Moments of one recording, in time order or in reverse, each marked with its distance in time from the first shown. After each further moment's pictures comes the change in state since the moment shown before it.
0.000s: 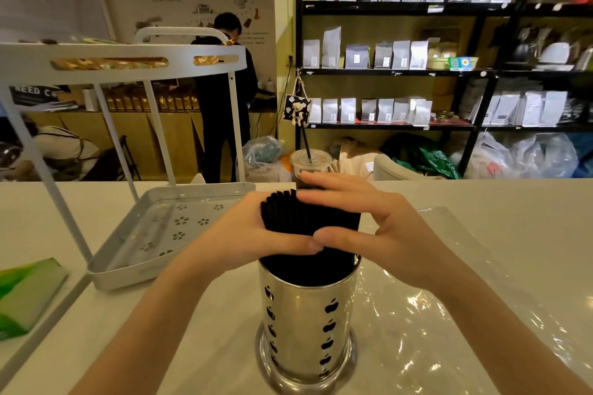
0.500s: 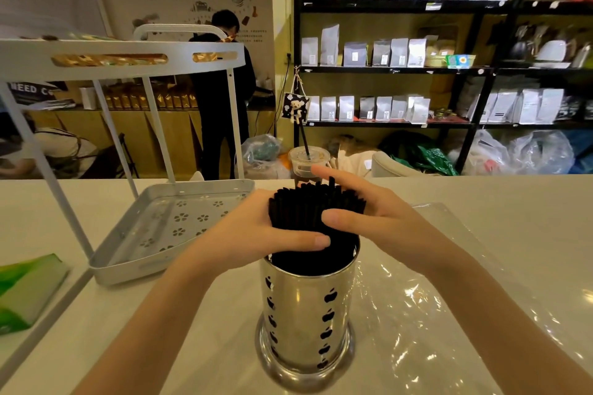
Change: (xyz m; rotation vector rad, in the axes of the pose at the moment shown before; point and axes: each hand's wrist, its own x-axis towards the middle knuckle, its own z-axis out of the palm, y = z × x) left_hand -0.004 0.006 0.008 -0.004 -0.021 -0.023; right_hand 0.001 0.001 -0.005 0.343 -0.079 0.311
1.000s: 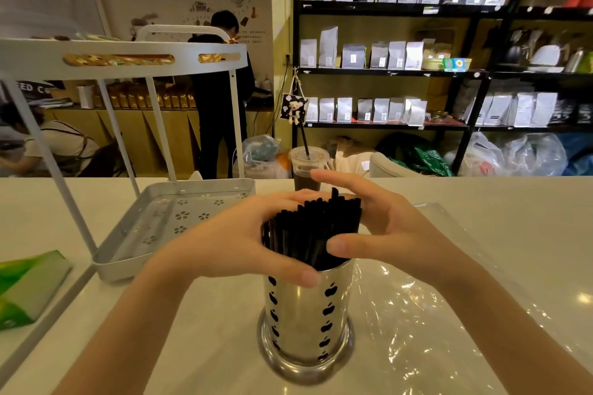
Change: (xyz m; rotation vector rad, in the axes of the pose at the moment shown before) left_hand -0.020 0.012 -0.009 0.307 -0.145 0.044; right_hand -0.016 -0.008 0.007 -0.057 -0.018 -0.069
